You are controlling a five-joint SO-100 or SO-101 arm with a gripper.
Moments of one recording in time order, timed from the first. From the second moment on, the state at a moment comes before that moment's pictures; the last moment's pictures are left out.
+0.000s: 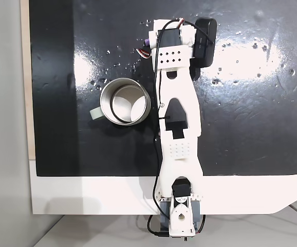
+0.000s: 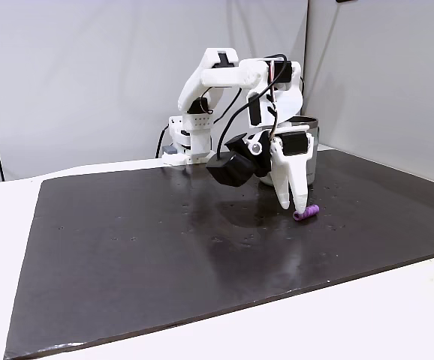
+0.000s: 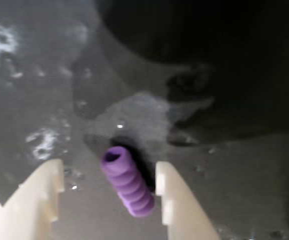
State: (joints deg) arm -7.6 34.6 27.1 81.2 10.6
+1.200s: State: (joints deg) arm -11.4 13.2 -10.0 99.1 11.8
